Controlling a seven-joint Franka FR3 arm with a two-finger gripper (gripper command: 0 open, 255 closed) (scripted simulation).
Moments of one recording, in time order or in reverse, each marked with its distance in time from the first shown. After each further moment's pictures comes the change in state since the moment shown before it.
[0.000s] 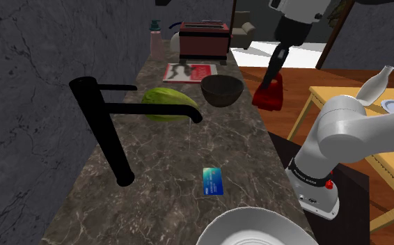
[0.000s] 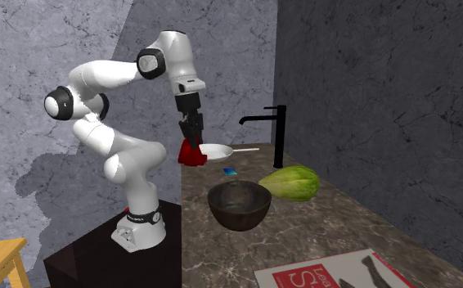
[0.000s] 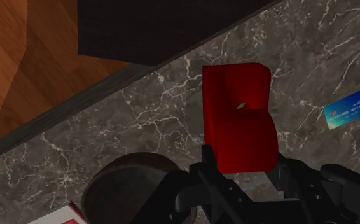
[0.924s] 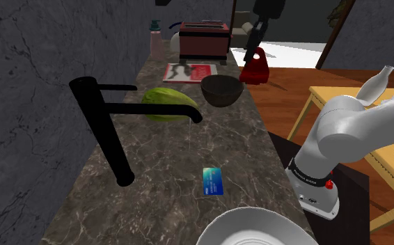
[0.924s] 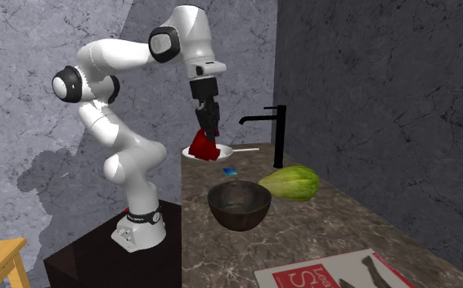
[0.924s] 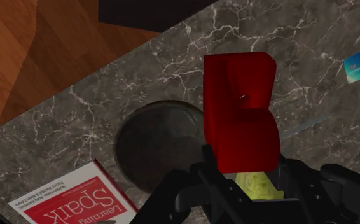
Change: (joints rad) arm -0.018 0.310 -0.080 0.242 -0.055 0.064 -0.072
